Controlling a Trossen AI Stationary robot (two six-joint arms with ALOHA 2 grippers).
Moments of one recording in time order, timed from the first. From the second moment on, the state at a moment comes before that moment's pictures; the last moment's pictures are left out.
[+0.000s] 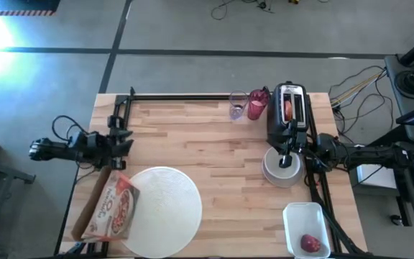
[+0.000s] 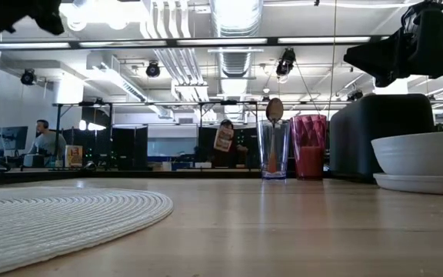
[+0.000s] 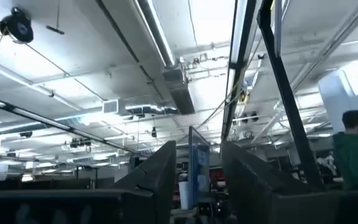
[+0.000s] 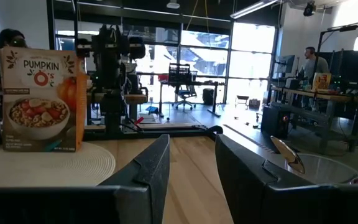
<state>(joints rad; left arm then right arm) -0.12 0.13 0.09 0.73 -0.13 0.24 -0.10 0.31 0.01 0.45 0.13 -0.10</state>
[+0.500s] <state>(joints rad) -0.12 0.54 0.87 -0.40 -0.48 -0.01 -0.10 0.31 0.01 0.45 0.13 -0.10</state>
